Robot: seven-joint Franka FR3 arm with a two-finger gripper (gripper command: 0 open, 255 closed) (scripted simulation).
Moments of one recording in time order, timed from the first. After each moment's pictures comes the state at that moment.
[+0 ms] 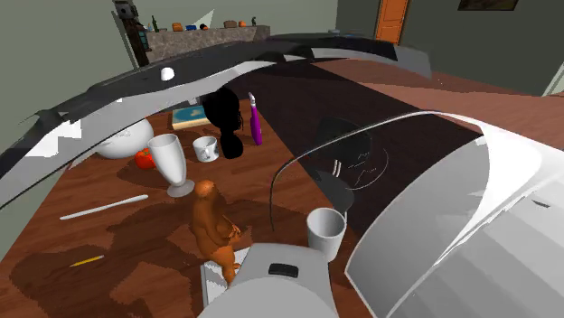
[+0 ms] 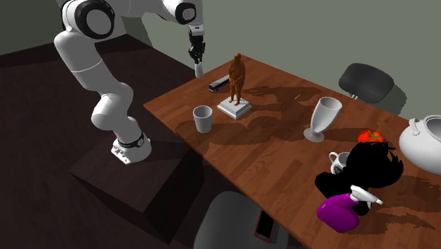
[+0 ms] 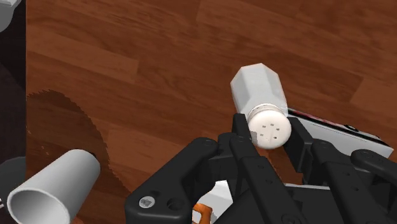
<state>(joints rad) 0.45 -0.13 0.84 -2.00 0.10 1.90 1.34</state>
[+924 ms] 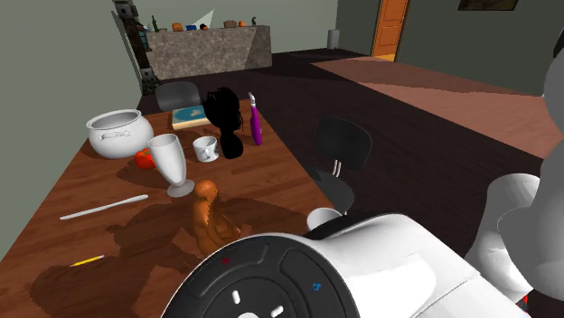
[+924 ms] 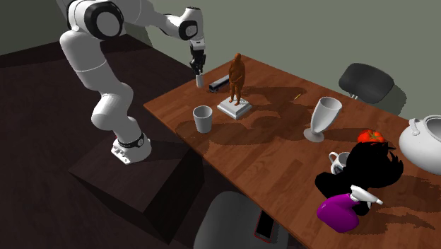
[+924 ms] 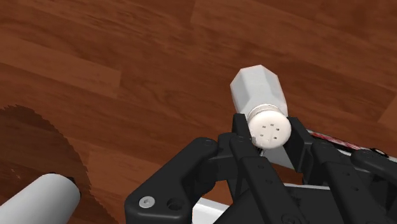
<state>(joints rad) 0.46 -0.06 0.87 -2.13 0.04 2.09 1.38</state>
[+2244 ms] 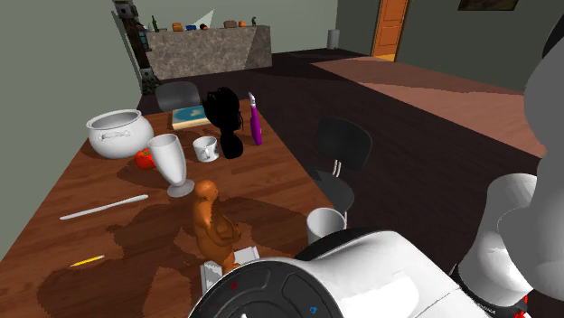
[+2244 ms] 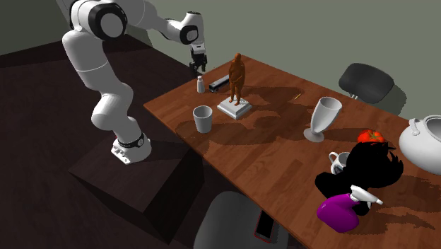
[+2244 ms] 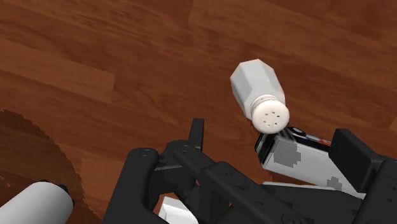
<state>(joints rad) 0.45 -0.03 0.88 -2.17 0.02 2.14 1.40</state>
